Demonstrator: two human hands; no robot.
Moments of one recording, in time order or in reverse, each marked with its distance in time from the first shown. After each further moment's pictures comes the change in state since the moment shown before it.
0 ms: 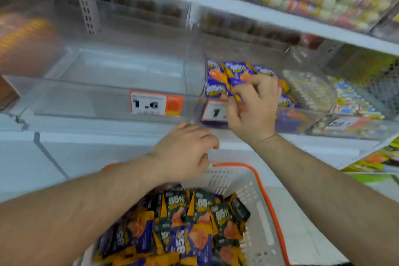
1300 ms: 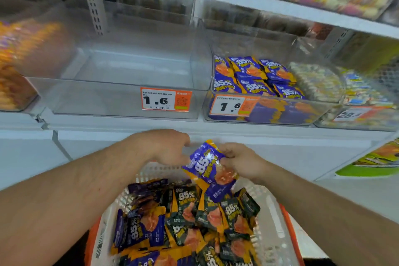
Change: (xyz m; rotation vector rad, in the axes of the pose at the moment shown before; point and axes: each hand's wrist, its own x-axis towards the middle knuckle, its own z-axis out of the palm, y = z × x) left_hand -0.010 -0.033 -0.024 -0.129 -0.770 -0.461; right_hand -0.093 -0.026 -0.012 0.680 -1.194 1.135
